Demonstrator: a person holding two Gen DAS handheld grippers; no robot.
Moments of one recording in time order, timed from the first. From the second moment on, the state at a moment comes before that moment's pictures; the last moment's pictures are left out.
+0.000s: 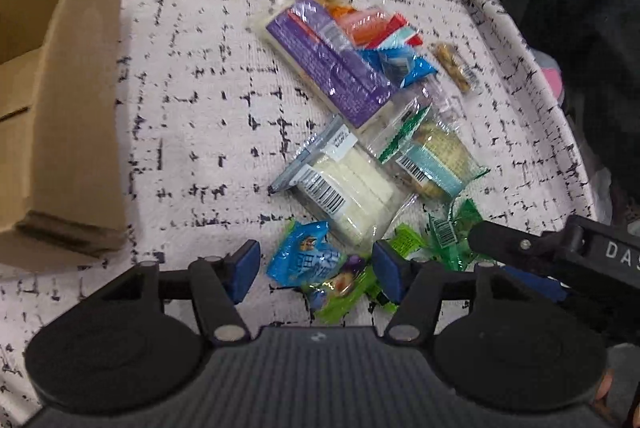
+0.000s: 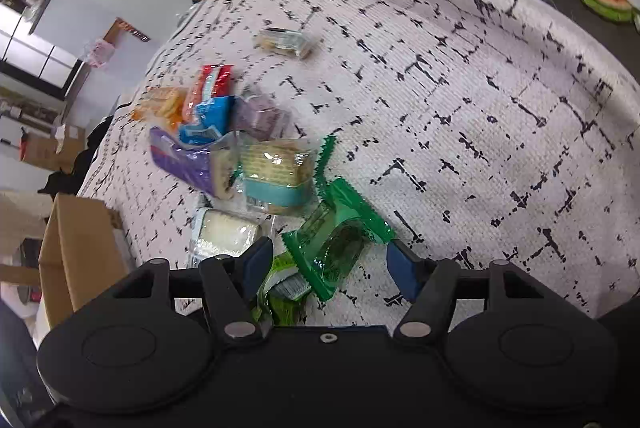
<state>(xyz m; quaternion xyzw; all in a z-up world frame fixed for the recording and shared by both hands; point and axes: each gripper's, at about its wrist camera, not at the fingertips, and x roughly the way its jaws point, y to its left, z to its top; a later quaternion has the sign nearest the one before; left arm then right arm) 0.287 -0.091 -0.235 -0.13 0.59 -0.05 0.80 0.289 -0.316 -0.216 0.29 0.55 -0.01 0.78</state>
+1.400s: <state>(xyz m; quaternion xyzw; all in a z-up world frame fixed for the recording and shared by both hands) 0.270 -0.041 -0.154 -0.15 0.51 -0.08 0.84 0.255 -0.252 -0.145 0.26 0.48 0.05 0.84</state>
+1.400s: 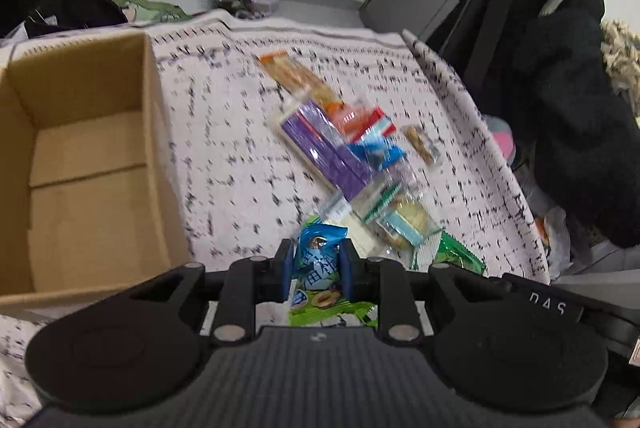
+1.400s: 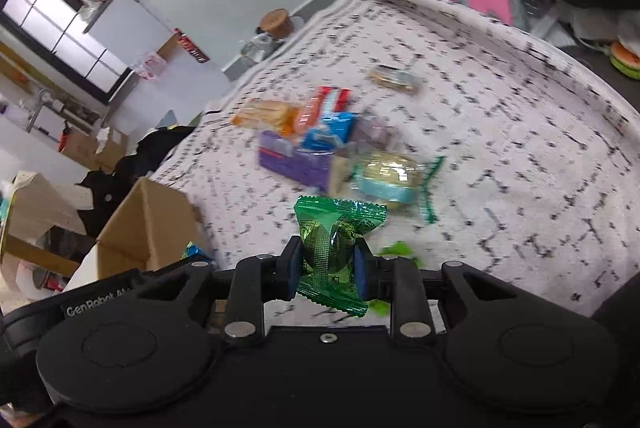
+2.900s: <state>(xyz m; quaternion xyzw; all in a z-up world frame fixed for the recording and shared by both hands) 0.340 0.160 -0.140 -0.19 0.53 0.10 0.82 0.355 -0.041 -0.121 0.18 0.54 0.20 0.80</state>
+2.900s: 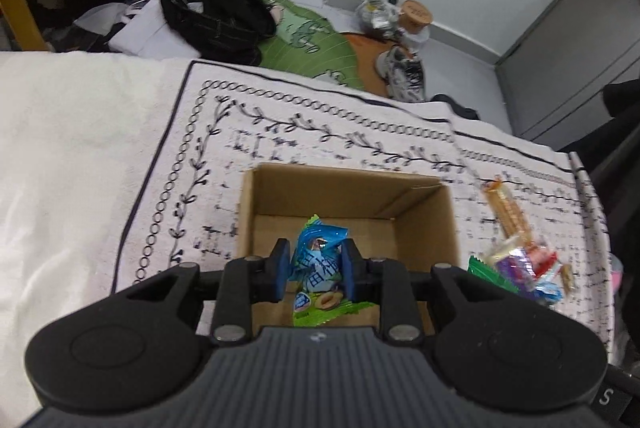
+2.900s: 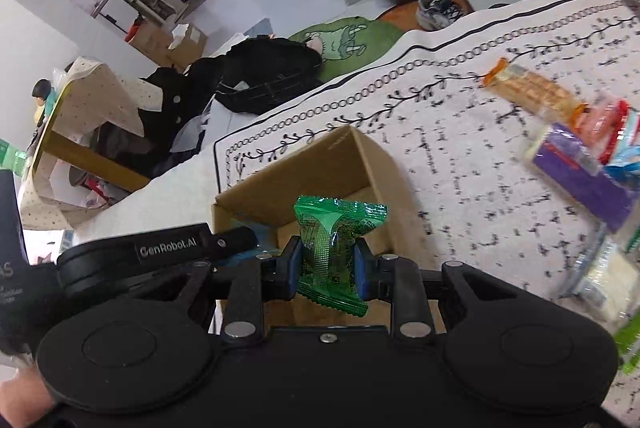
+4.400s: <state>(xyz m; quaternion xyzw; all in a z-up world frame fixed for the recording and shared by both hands) 0.248 0.134 -0.077 -0.18 0.49 0.14 0.84 0.278 -0.122 -0.070 0.13 0.45 0.17 0.87</state>
